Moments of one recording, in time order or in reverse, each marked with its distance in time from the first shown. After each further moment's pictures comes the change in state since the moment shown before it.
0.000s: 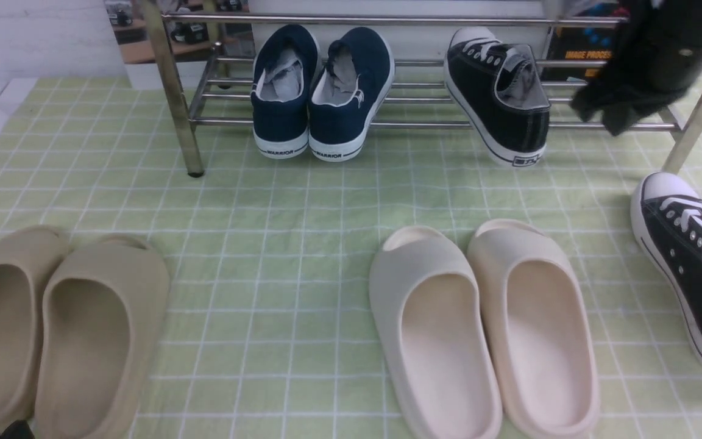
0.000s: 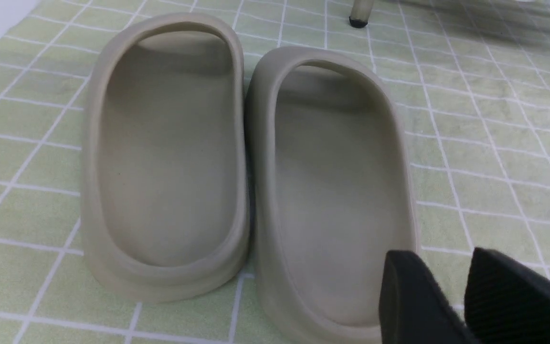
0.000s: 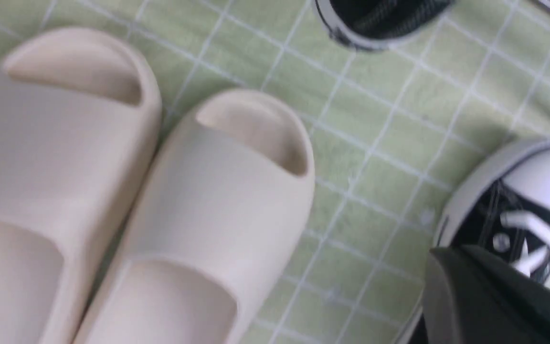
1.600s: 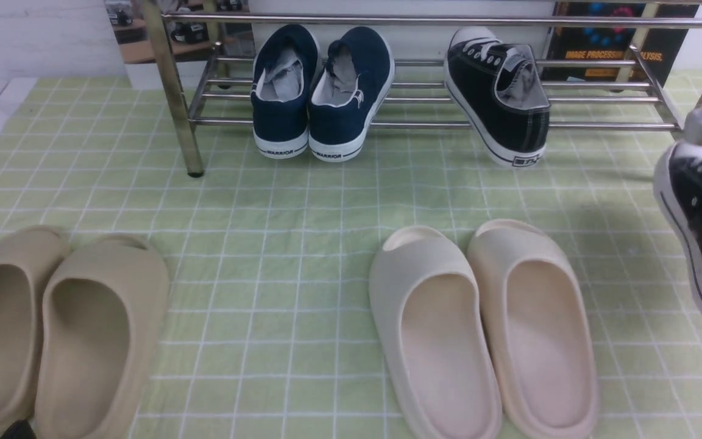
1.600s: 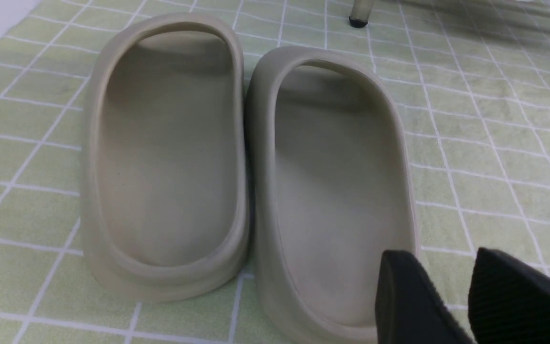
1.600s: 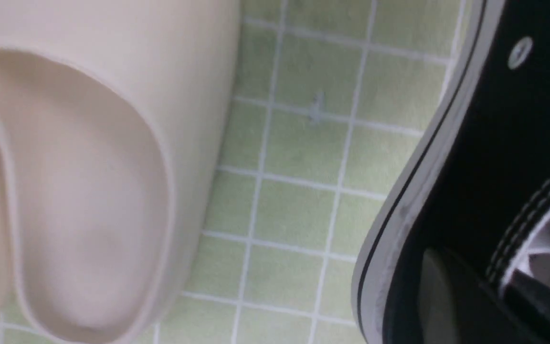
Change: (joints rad) right arm -0.230 -0.243 0.505 0.136 -0.177 0.010; left arm 0.000 0.000 0.000 0.000 0.000 0.000
